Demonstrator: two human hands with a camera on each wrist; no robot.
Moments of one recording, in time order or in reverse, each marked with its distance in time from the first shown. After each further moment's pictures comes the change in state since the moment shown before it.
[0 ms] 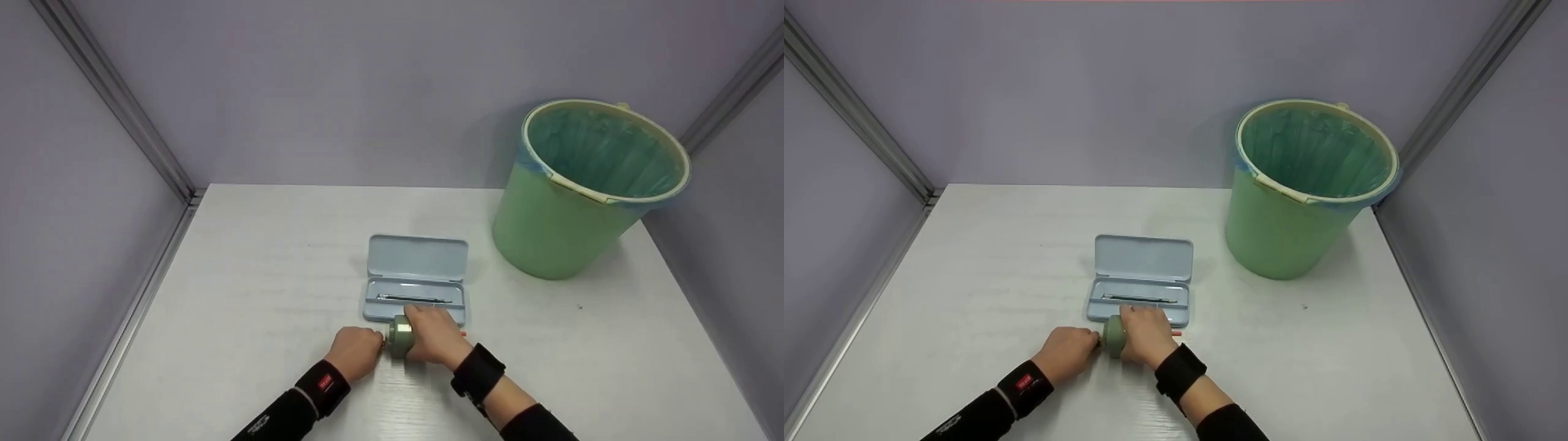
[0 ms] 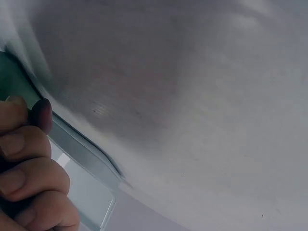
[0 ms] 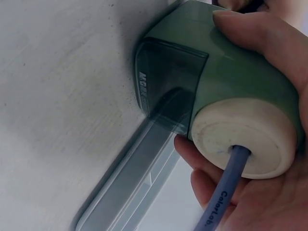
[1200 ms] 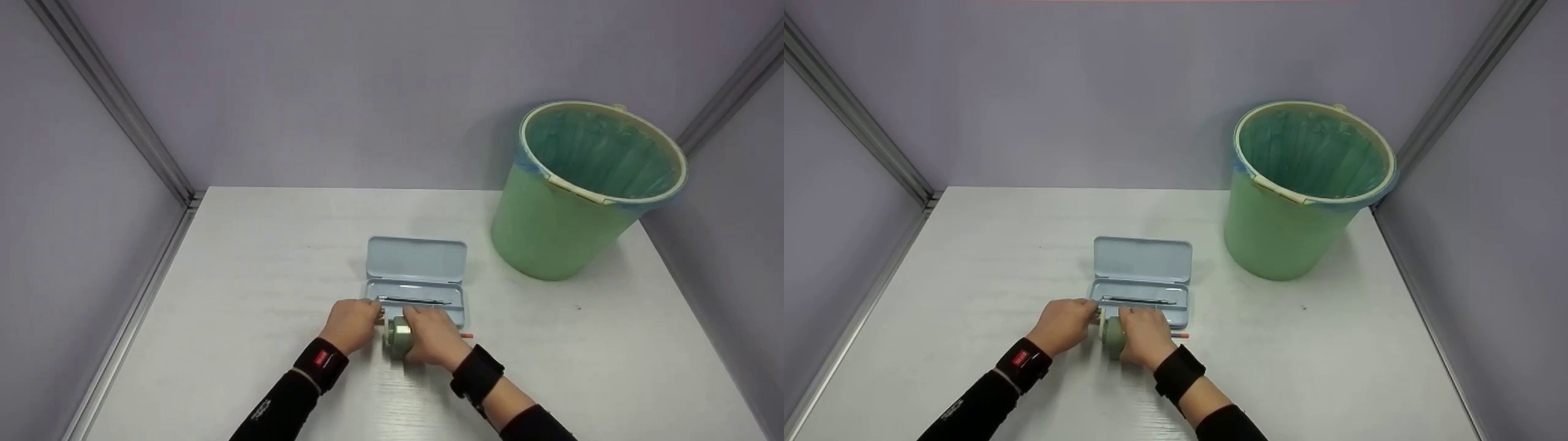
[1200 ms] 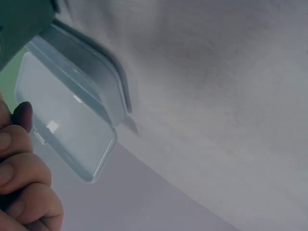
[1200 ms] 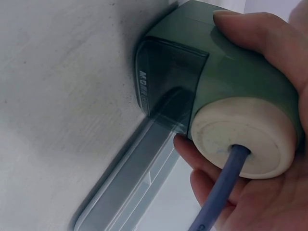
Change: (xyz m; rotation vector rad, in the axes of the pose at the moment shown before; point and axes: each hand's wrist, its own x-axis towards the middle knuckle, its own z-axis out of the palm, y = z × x) left_hand 0.035 -0.022 -0.028 -0.003 0.134 -0.040; right_hand 0.001 -0.001 -0.001 -0.026 -0.027 0.022
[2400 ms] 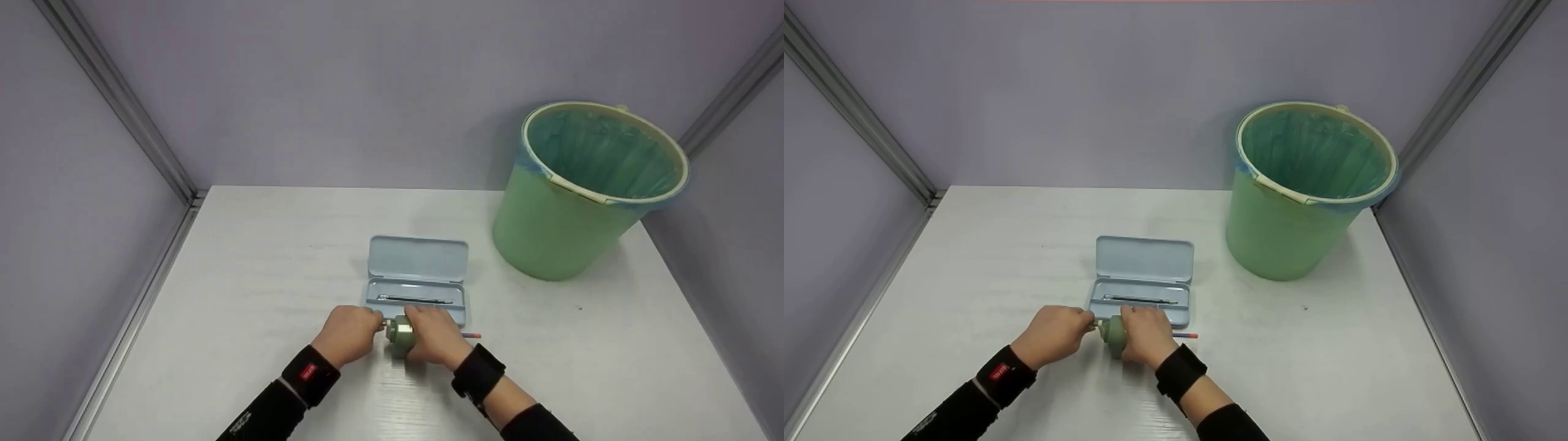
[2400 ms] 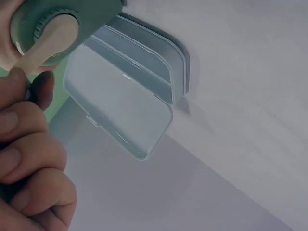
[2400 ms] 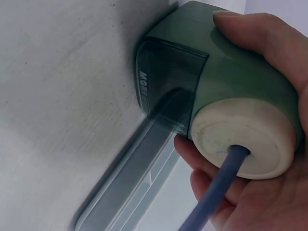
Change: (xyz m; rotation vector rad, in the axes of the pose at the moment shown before) left_hand -0.008 0.010 -0.041 0.018 -0.084 0.092; right_hand 0.002 0.003 -0.001 0.007 0.001 0.009
